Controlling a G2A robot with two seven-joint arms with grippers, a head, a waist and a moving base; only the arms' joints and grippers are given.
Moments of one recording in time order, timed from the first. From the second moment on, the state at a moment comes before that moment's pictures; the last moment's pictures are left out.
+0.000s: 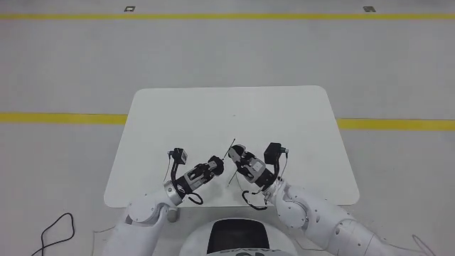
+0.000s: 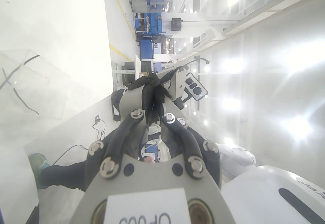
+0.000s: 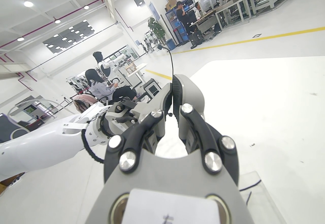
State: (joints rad) left arm 1.76 -1.33 -1.38 -1.53 -0.27 -0.34 -0.82; right arm -1.32 -1.06 0.52 -1.45 -0.61 -0.34 -0.55
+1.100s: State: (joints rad) left arm 1.76 -1.37 -1.42 -1.52 -0.26 -0.34 -0.87; right arm -1.35 -1.06 0.56 -1.46 -0.64 -0.34 -0.53
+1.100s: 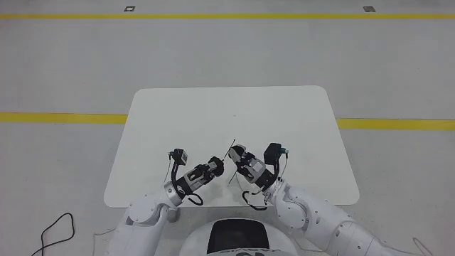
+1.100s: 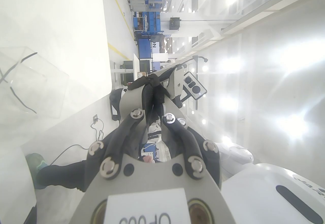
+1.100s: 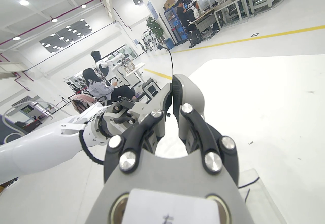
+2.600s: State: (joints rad) left arm 1.77 -1.40 -1.44 -1.52 -0.23 -0.34 -0.90; right arm -1.36 -1.06 0.56 -1.47 -0.64 -0.34 -0.47
